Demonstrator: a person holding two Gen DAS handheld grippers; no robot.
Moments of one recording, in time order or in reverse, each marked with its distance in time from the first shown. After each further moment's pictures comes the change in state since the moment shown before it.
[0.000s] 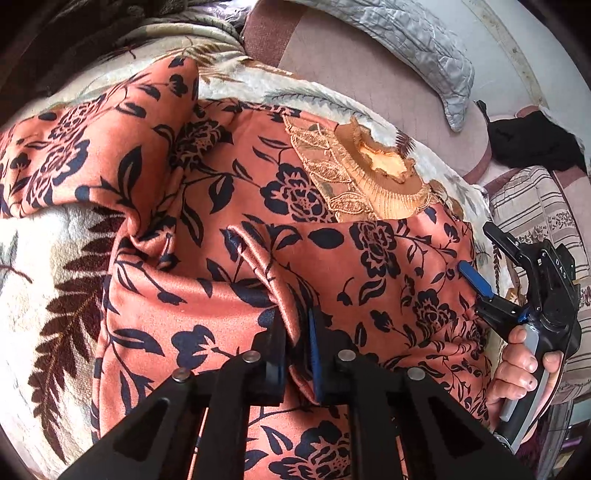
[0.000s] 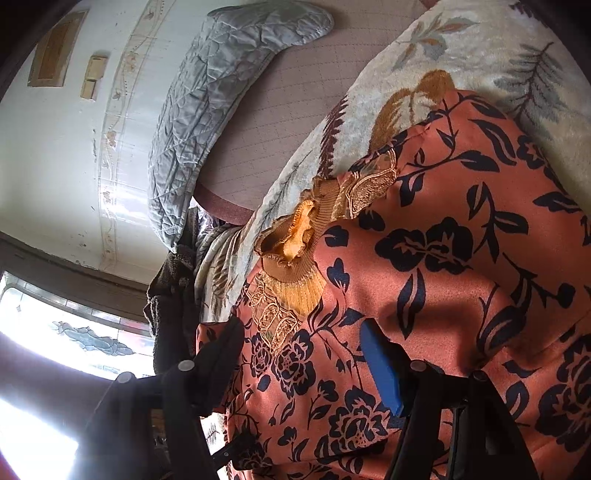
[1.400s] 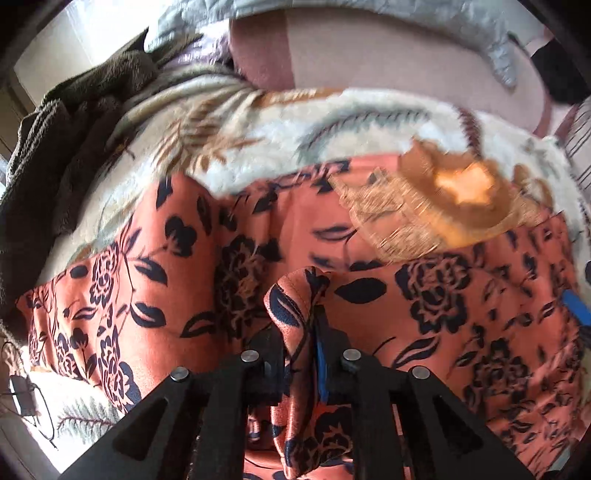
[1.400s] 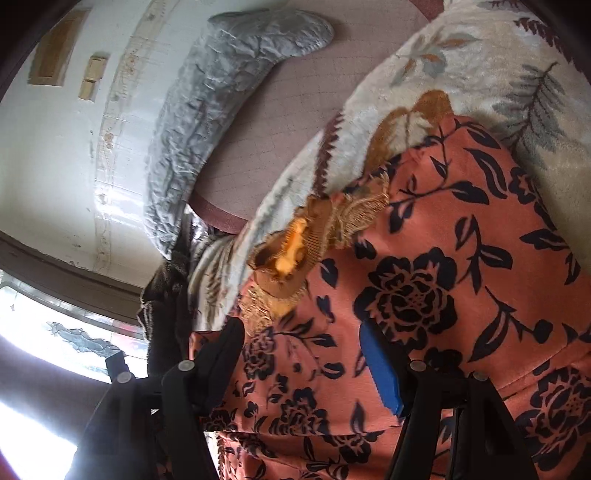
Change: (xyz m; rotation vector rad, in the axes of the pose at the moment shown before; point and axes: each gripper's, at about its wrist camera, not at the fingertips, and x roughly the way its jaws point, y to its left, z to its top) left arm 0.041 -0.010 0.098 0.240 0.088 0.450; right arm -0.001 -0.008 0.015 0.010 0.017 -0.075
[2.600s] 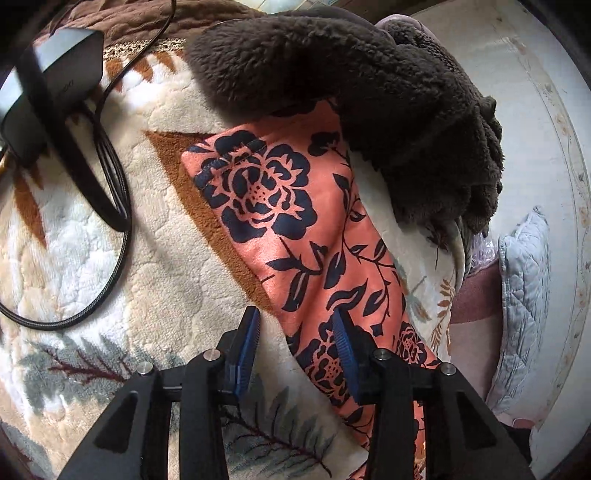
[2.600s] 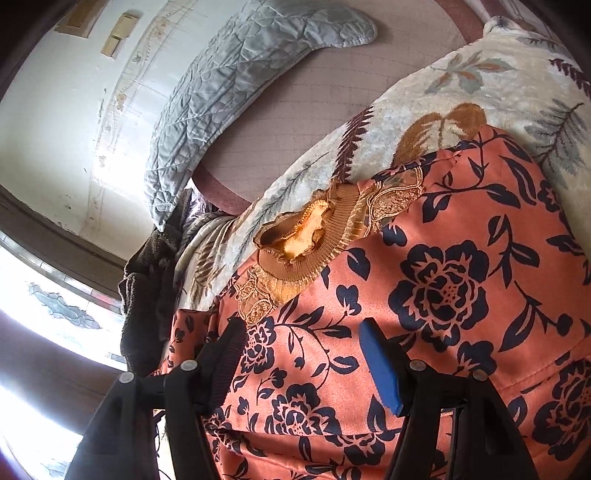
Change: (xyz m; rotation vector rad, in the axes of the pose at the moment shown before) left arm 0.010 0.353 -0.163 -1.261 -0.199 -0.386; right arm 0.012 0.034 -0.020 -0.164 -0.035 -0.035
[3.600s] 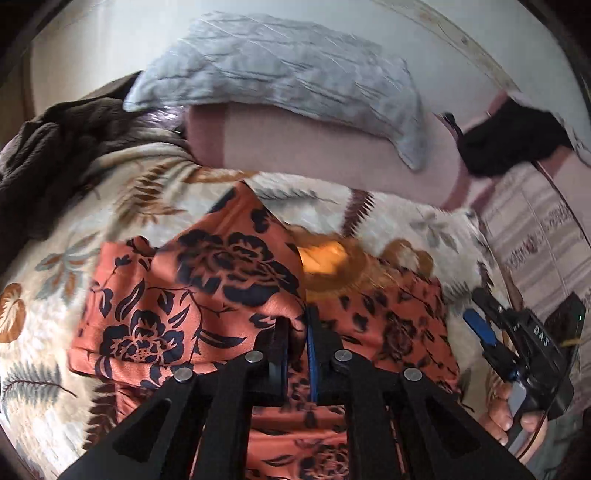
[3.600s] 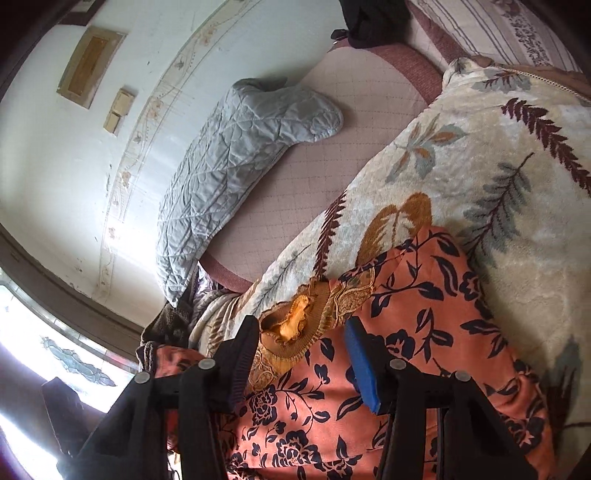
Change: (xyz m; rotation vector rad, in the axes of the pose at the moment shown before) left arm -0.012 -0.301 -0.377 1.166 0.167 -0.055; right arm -0.090 -0.029 0.042 0.099 -0.247 0.029
